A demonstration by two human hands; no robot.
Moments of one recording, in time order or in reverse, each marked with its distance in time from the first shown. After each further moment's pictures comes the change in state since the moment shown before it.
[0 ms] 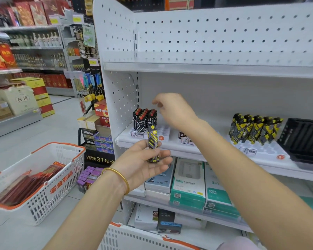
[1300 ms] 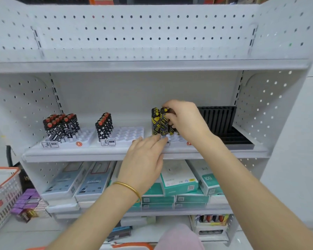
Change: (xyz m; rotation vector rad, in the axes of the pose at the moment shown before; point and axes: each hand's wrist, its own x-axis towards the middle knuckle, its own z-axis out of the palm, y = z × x) left_hand 0.068 -0.099 0.129 1.778 -0.025 0.974; right_hand -0.124 0.159 -0.081 -0.002 0.258 0.197
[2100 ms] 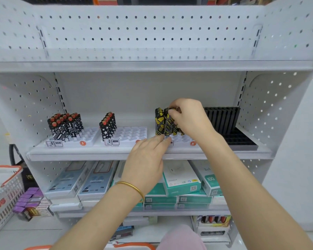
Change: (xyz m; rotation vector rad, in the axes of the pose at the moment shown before) left_hand -0.002 -0.004 0.007 0.007 0.107 0.029; right_hand 0.003 -0.009 -0.006 -0.002 0.029 0.109
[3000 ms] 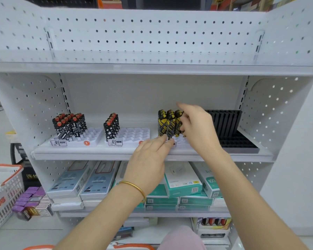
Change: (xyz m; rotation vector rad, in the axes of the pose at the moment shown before) left_hand -0.002 -0.003 -0.001 -0.017 -0.009 0.037; right_hand -0.027 0.001 0.001 0.048 0.108 -0.021
